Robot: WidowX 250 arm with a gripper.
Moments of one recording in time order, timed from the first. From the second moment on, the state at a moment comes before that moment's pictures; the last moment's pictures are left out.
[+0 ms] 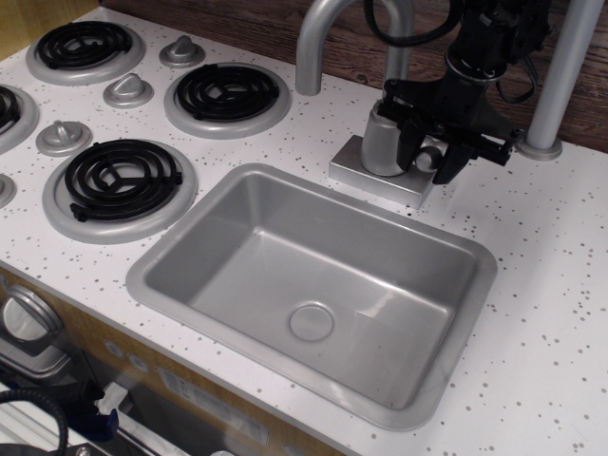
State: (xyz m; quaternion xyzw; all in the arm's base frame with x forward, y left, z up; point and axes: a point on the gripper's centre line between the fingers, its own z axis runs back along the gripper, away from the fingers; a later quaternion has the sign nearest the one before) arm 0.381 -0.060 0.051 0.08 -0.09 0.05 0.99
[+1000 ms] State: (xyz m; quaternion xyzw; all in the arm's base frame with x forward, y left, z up) arm 0.379 -0.057 0.030 0.06 -0.08 0.05 0.99
